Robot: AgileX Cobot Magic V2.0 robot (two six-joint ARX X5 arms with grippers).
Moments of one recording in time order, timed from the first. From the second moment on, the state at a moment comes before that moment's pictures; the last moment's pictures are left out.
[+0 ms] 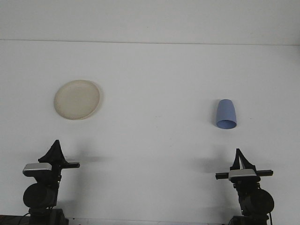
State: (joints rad) left arm 0.03 0.01 0.03 0.15 -0.06 -0.01; right arm -0.02 0.00 0.01 -0.06 -0.05 -0.23
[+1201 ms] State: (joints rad) left arm 0.03 0.01 0.03 0.15 -0.06 -0.01; right arm -0.02 0.36 0.29 -0.06 0.00 0.17
